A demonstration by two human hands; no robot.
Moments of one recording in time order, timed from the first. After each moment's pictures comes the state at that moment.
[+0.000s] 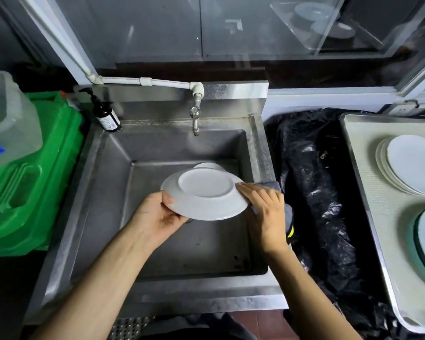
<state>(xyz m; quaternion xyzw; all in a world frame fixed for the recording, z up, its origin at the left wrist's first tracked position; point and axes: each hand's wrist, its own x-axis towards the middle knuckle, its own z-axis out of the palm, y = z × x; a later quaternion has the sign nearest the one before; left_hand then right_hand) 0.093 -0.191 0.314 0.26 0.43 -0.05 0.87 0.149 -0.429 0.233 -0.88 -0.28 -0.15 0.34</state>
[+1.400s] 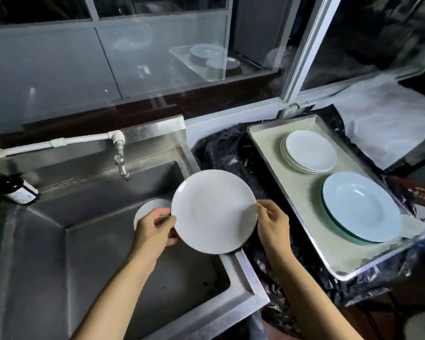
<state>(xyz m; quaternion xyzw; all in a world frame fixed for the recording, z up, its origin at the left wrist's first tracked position) 0.145 -0.269 0.293 0.71 0.23 -0.10 0.66 0.128 -0.525 0.286 -0.75 0.25 -0.09 0.60</state>
